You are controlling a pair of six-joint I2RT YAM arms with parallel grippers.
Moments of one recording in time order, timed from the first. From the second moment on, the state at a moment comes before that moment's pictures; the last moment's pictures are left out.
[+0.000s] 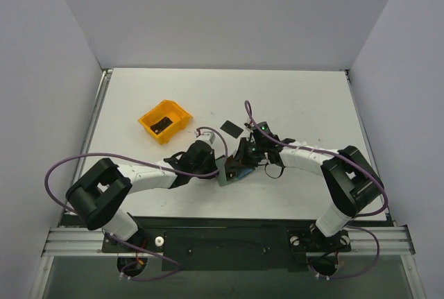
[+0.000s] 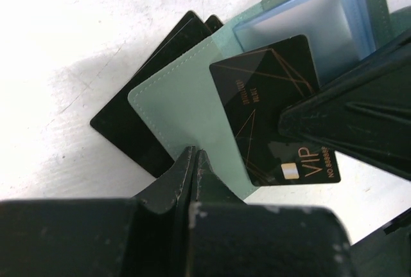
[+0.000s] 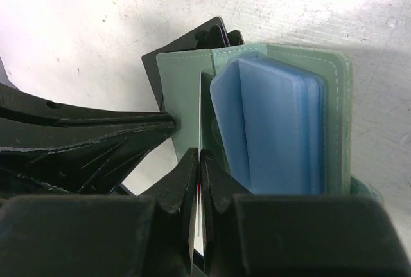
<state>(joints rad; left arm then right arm) -0.82 1.53 0.66 0.09 -0.07 -0.70 0.60 1.63 0.78 -0.03 -0.36 0.74</state>
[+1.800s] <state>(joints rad) -0.82 1.64 0.74 0.13 -0.06 -0.70 0.54 1.39 0.85 -0.38 -0.12 0.57</state>
